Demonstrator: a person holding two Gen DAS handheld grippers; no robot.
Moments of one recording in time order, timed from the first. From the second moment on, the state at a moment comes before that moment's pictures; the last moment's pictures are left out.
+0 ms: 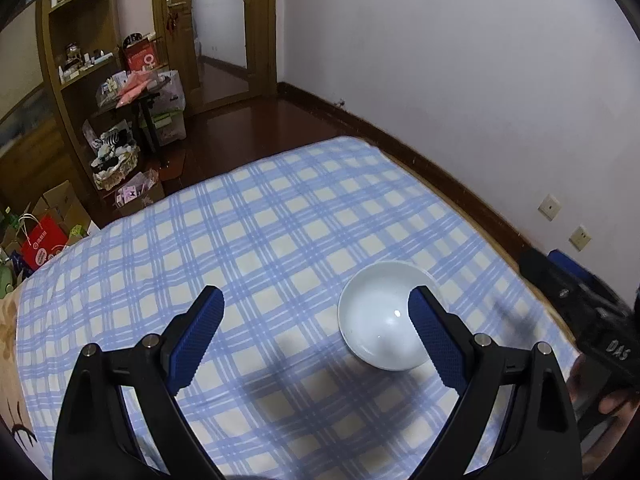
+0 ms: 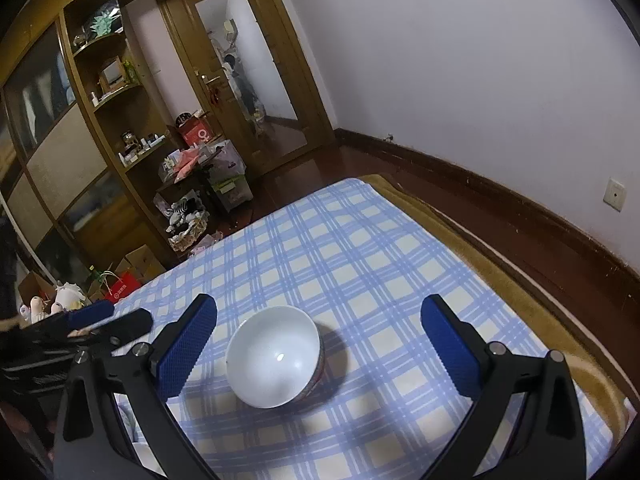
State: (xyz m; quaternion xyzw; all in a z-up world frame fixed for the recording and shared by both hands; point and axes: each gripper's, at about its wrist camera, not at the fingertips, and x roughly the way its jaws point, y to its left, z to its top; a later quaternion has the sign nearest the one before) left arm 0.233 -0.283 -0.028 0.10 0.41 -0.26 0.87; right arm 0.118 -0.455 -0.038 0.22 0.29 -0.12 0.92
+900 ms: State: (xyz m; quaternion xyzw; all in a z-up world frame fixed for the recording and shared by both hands) left arm 0.267 -0.313 -0.128 0.12 0.49 -0.25 0.82; right arm 0.167 -0.464 -0.135 0.26 0.40 -0.08 0.88
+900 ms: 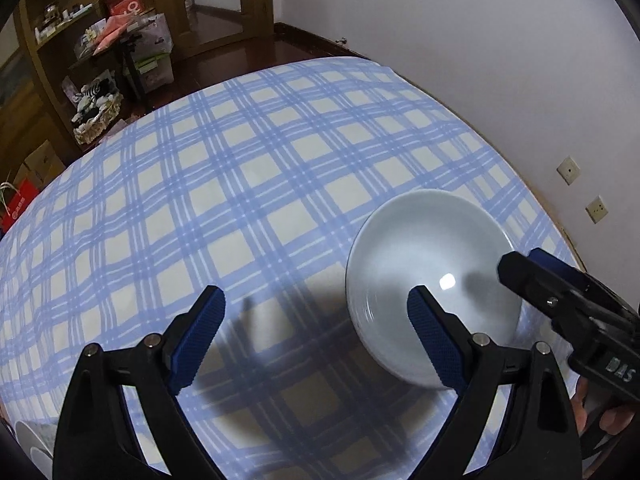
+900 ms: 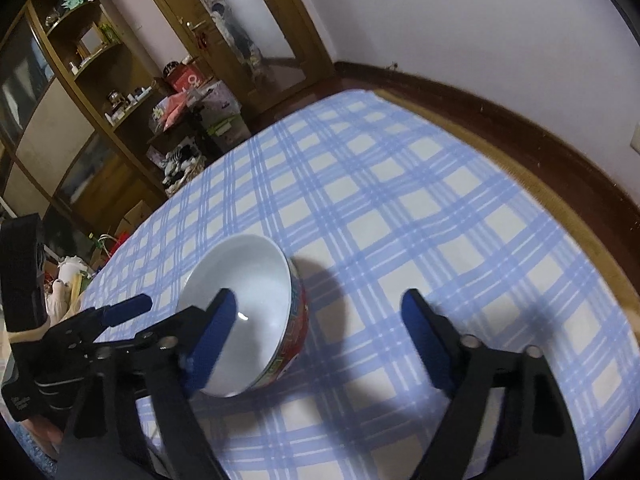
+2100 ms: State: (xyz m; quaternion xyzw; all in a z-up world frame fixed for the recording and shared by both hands) left arm 0.231 -0.280 -0.092 0.09 0.50 -0.26 0.82; right arm 0.149 -0.410 -0.105 0.25 0.38 -0.03 0.89
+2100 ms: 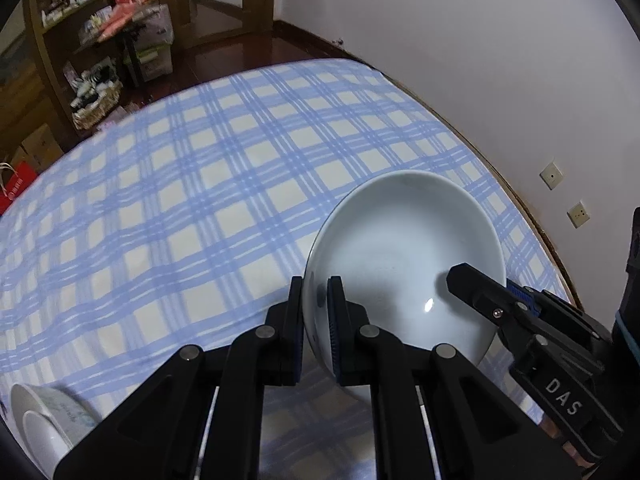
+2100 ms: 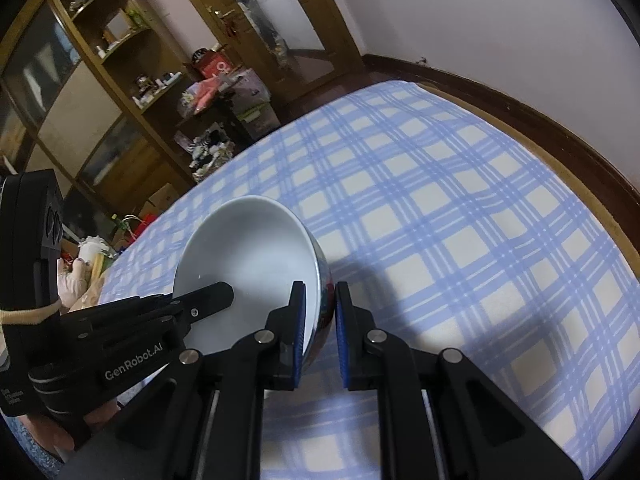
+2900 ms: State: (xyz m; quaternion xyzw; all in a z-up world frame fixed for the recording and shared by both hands) left arm 0.162 -0.145 -0.012 0.04 0.46 -0.20 0.87; right arm 0.106 -0.280 -0.021 0.17 0.35 0.03 0.92
